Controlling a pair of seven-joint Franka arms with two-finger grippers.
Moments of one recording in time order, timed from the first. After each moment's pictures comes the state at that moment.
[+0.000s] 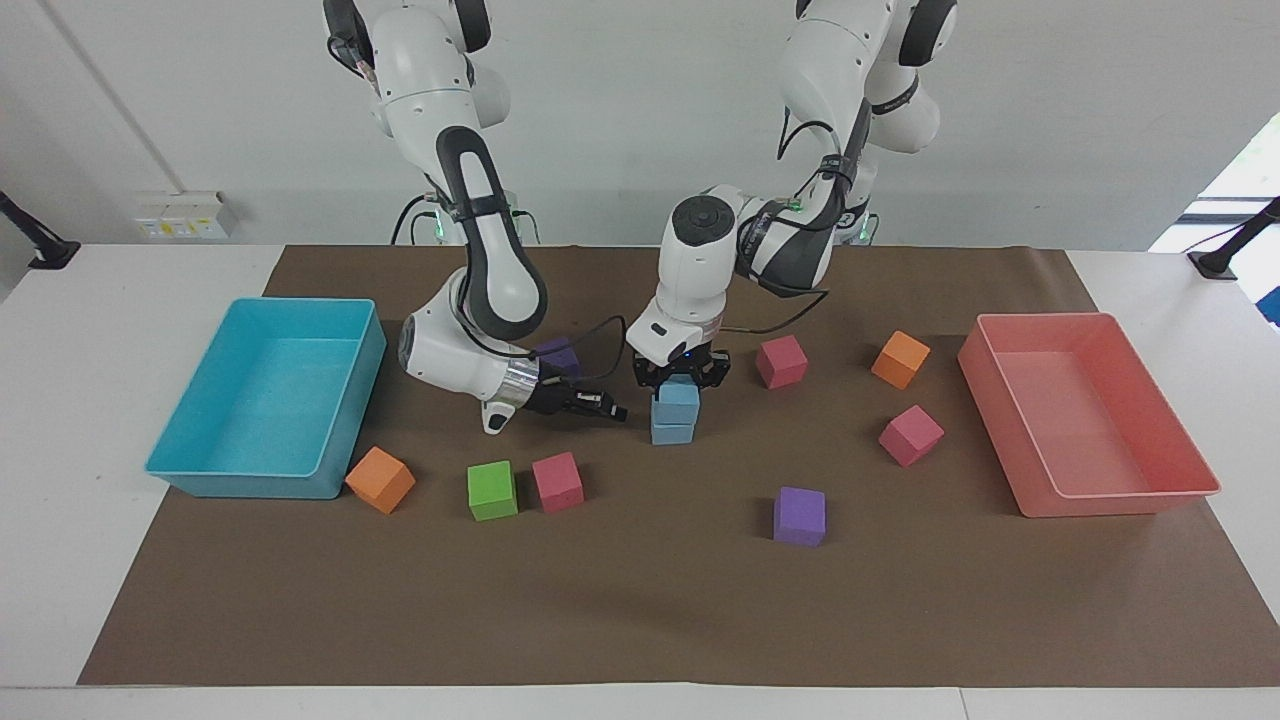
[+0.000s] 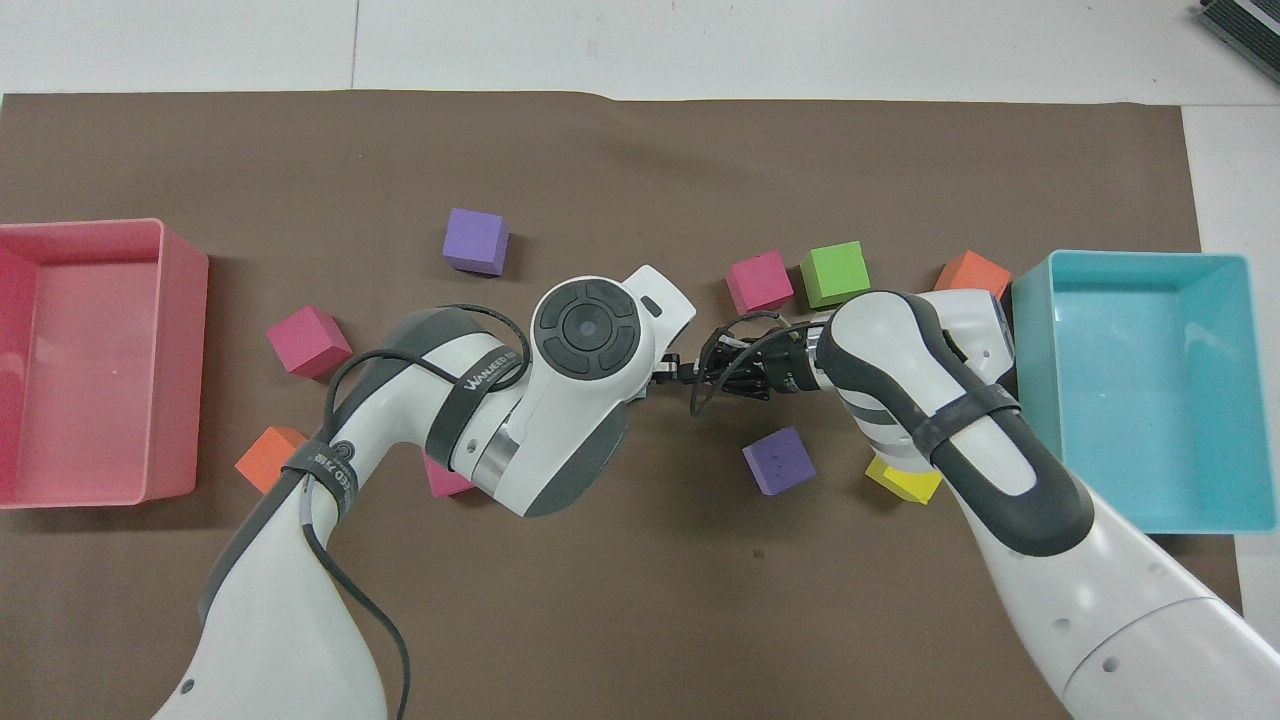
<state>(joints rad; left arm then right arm) -0.67 0.39 -0.01 -1.70 -0.01 2.16 -0.62 0.24 0.42 0.04 -1.98 1.20 2.21 -0.18</state>
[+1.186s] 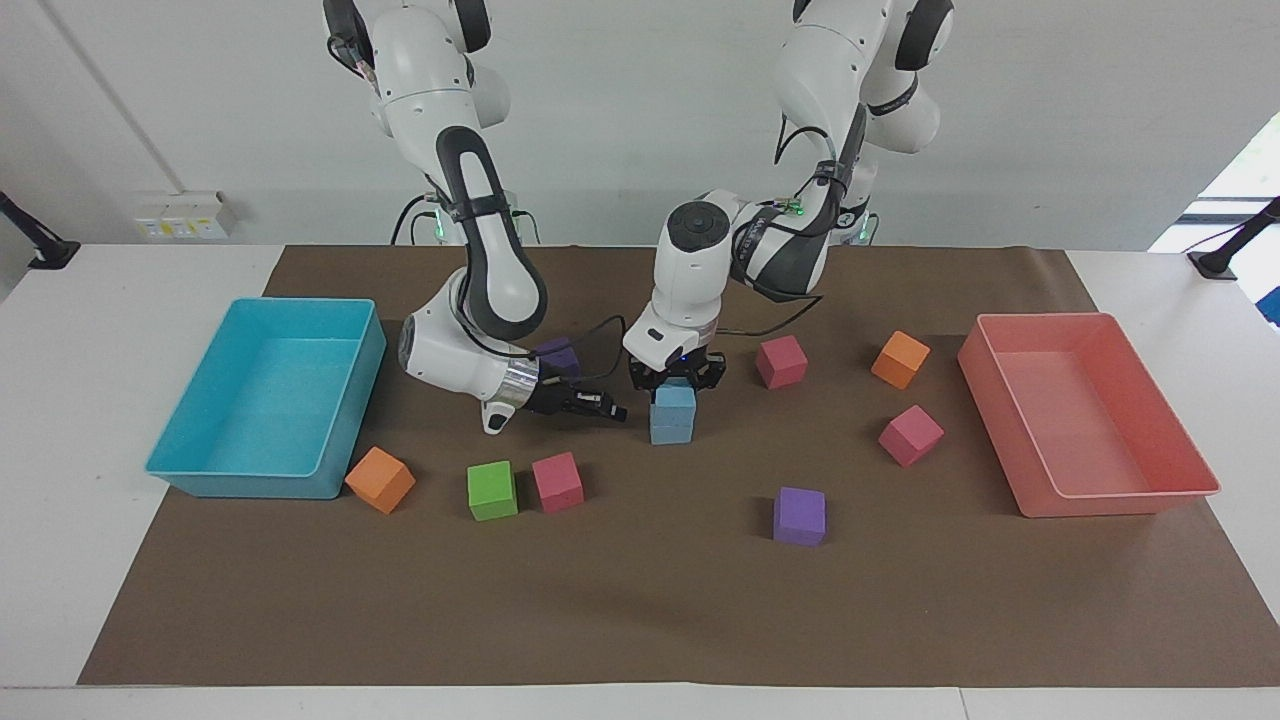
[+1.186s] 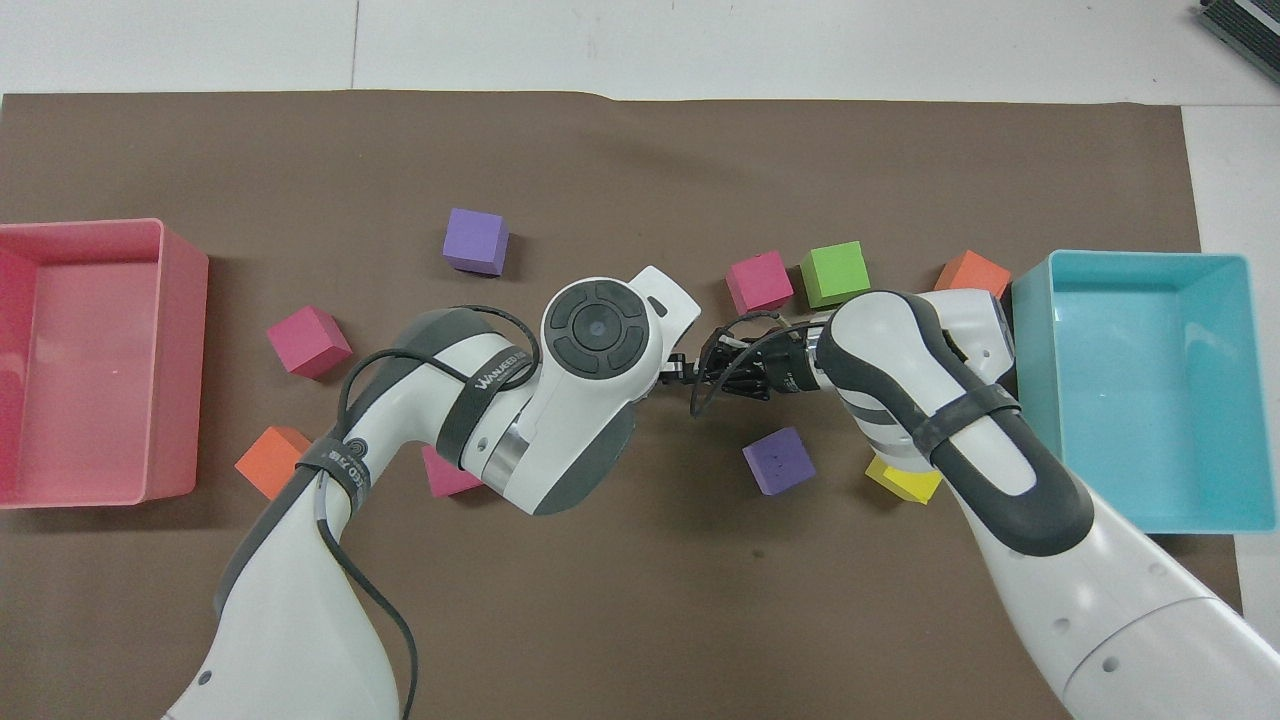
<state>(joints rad) -0.68 0.41 -0.01 -1.69 -0.01 2.17 -0.66 0.24 0.42 0.04 -1.98 1.20 2.21 -0.18</state>
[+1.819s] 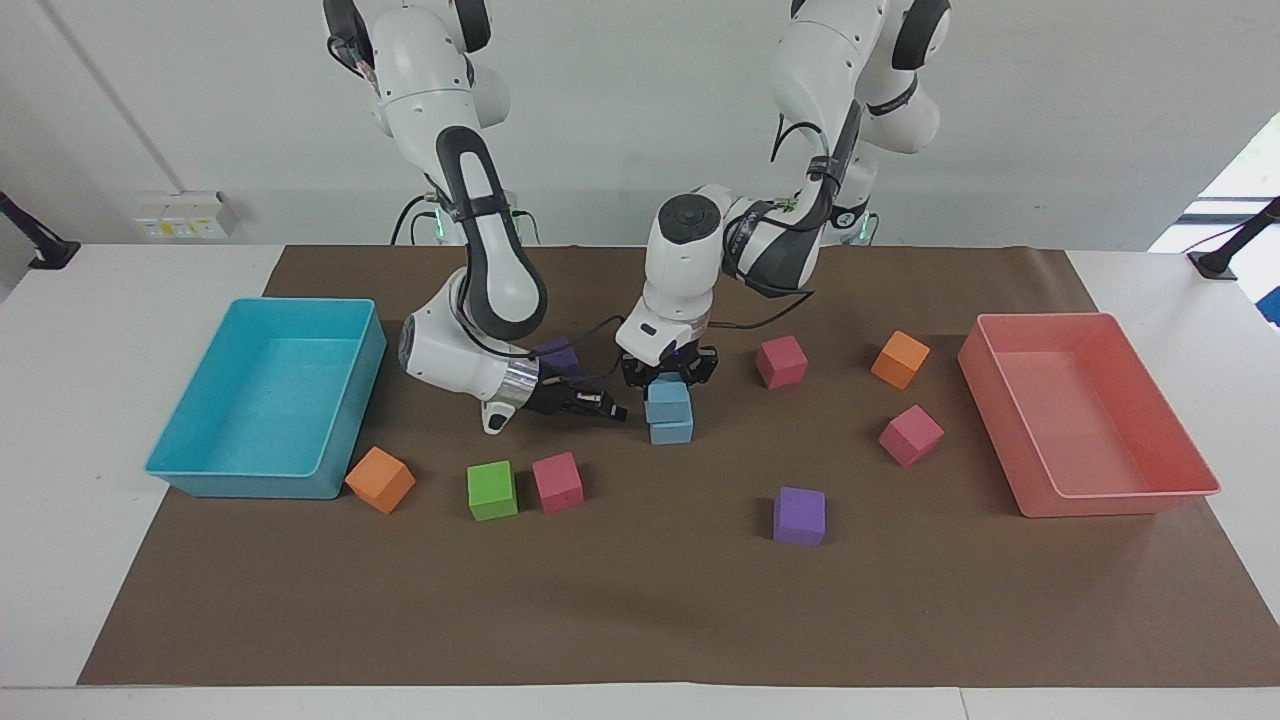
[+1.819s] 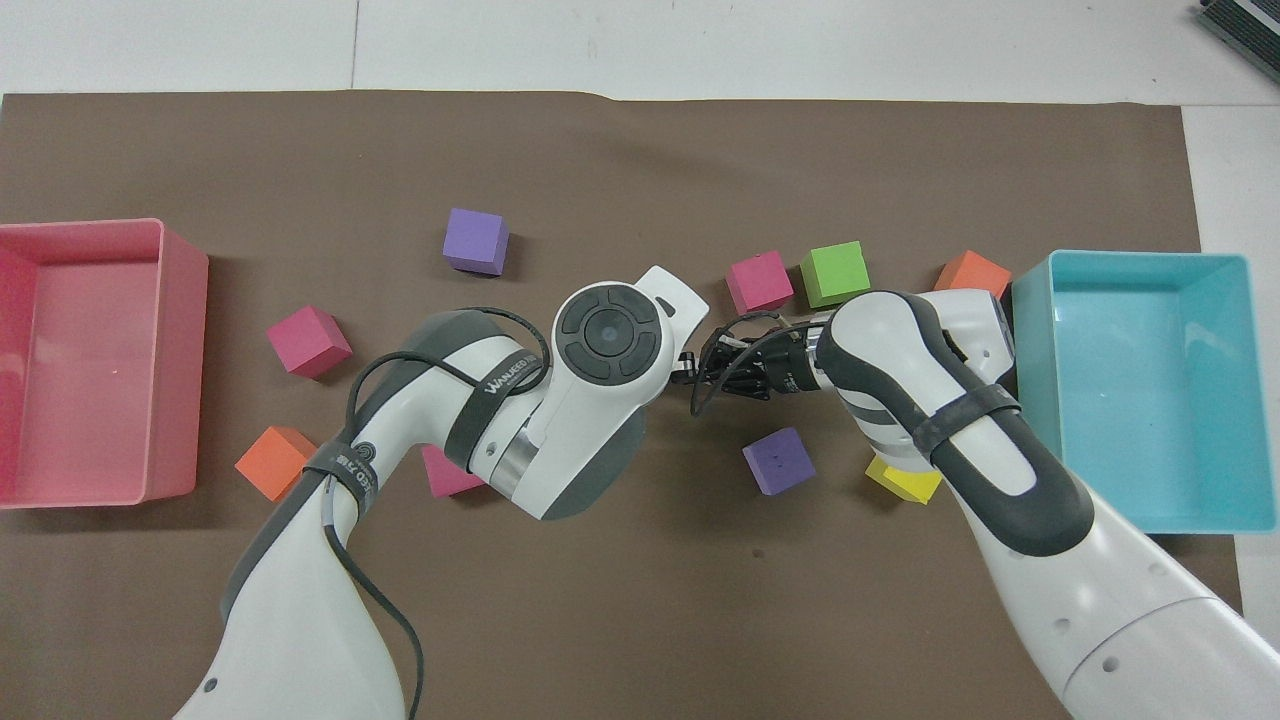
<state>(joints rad) -0.69 0.41 -0.01 -1.68 -0.01 2.16 -0.72 0.24 0.42 0.04 -1.98 1.20 2.21 -0.18</state>
